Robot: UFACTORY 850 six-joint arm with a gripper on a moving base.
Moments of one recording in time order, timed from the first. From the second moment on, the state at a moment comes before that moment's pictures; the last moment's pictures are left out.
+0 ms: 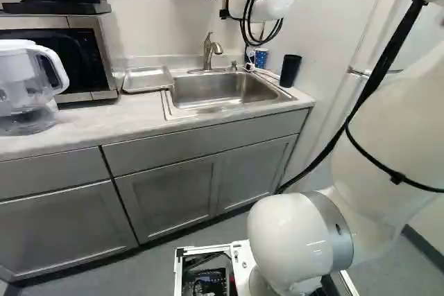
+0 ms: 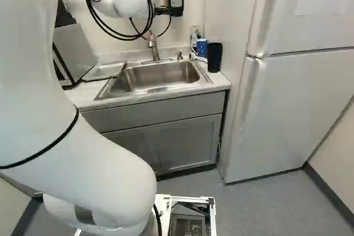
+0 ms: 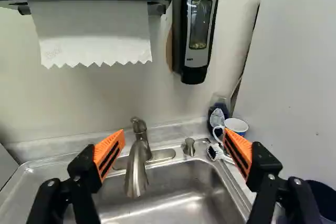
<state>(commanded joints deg) 0.8 5.1 -60.6 0.0 17.4 0.0</state>
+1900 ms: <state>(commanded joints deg) 1.9 -4.4 -70.0 0.0 8.8 0.0</state>
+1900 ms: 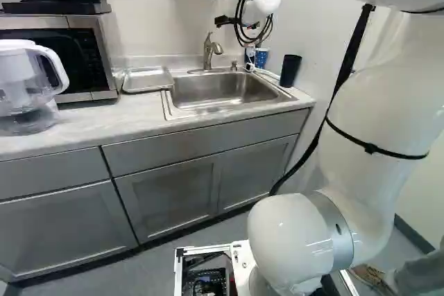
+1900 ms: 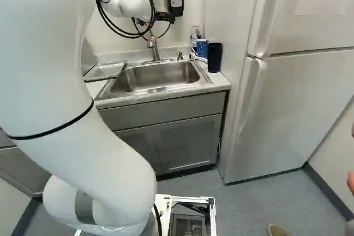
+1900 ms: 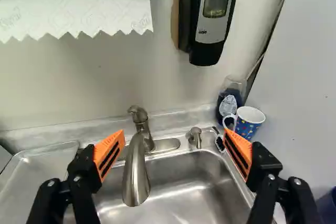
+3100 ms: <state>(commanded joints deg) 4.6 -22.9 -88.7 0.0 1.0 0.0</state>
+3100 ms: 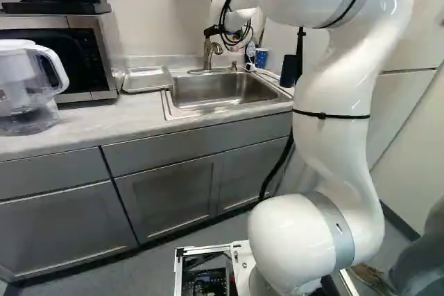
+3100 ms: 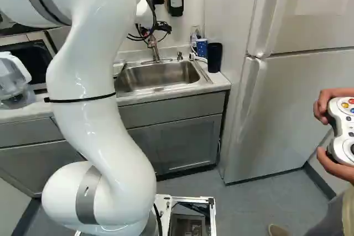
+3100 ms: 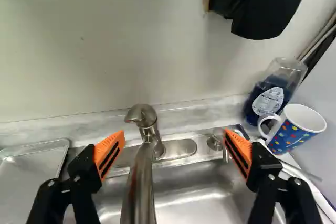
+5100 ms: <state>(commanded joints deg) 3.5 -25.7 -92.1 0.0 1.2 0.0</state>
